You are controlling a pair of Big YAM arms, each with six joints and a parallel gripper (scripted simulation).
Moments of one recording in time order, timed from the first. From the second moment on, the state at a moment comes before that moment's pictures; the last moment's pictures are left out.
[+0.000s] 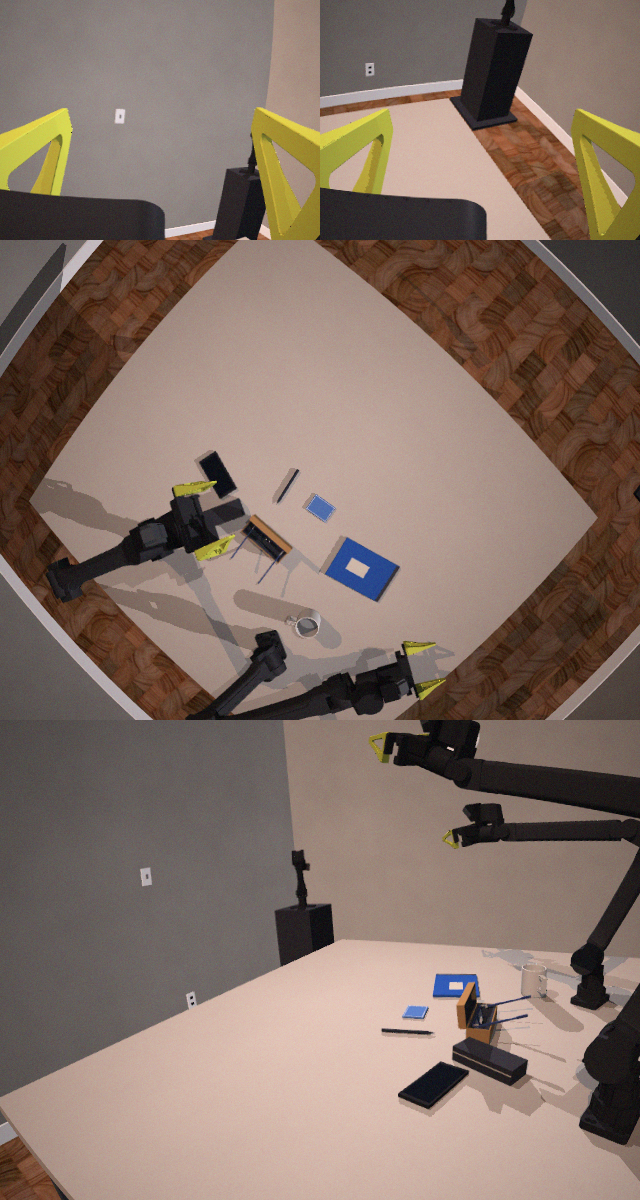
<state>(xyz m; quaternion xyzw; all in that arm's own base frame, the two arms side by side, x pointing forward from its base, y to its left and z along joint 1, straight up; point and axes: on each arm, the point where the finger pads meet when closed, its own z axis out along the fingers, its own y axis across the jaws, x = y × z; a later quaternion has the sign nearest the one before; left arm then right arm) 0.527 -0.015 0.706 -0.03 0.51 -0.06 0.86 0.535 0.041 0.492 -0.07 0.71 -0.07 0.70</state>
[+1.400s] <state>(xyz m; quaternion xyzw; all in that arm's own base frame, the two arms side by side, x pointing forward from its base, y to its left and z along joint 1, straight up) 0.519 0.000 0.490 0.00 0.71 0.00 0.71 0.518 -0.001 0.493 0.00 0.71 0.00 0.71</state>
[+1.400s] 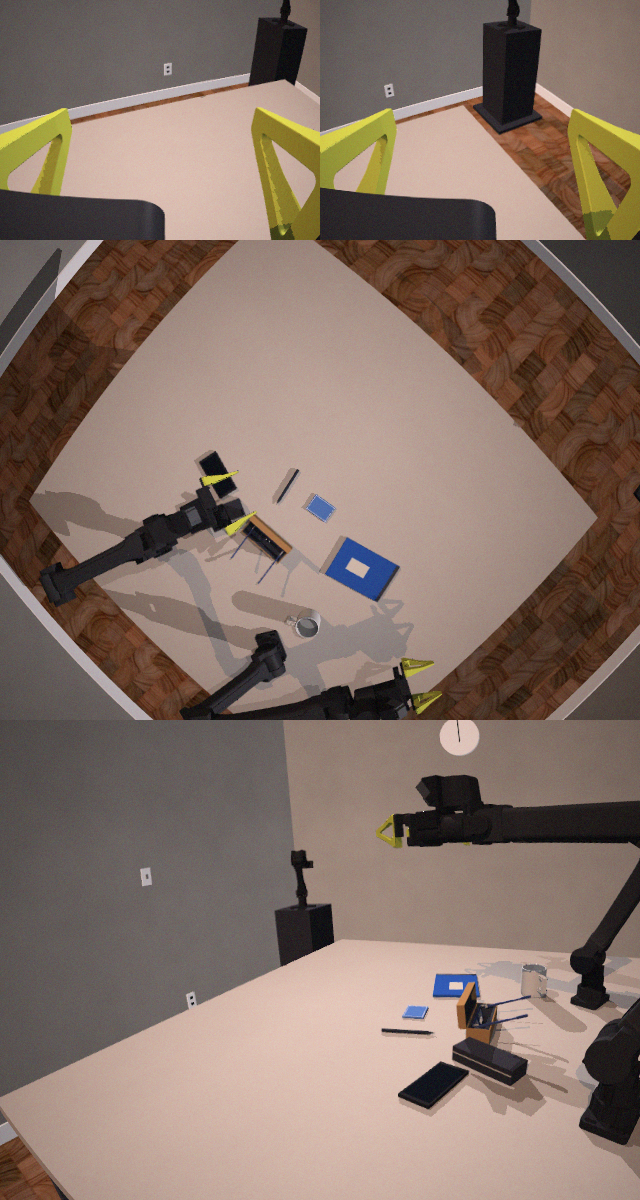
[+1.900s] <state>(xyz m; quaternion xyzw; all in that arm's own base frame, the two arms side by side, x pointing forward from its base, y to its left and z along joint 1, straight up) 0.519 0.000 0.490 0.00 0.71 0.00 0.71 0.523 0.038 0.445 -0.09 0.74 0.00 0.66</state>
